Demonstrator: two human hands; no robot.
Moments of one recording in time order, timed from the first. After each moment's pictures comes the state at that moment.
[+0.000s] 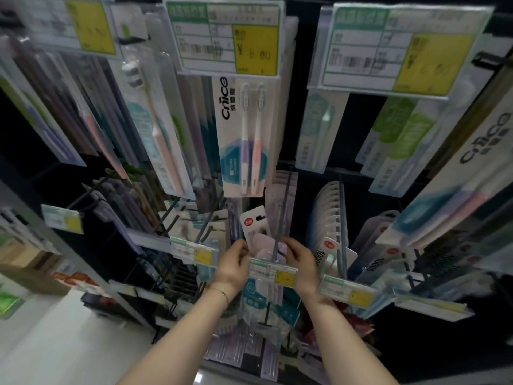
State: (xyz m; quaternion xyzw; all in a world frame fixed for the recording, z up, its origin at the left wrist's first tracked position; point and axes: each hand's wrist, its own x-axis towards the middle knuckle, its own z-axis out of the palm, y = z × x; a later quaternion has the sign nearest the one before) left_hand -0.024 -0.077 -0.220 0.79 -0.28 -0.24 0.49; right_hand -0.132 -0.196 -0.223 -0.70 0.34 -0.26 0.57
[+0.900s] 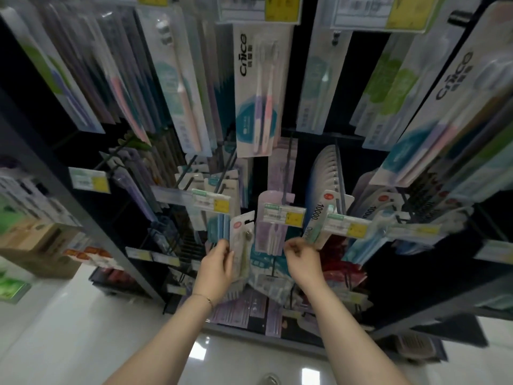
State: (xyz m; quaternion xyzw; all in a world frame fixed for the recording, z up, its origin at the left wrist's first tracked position) left_hand -0.056 0.038 -0.252 0.82 -0.37 -0.12 0.42; right_hand -0.193 -0.115 -0.227 -0.74 0.44 -0.17 0.48
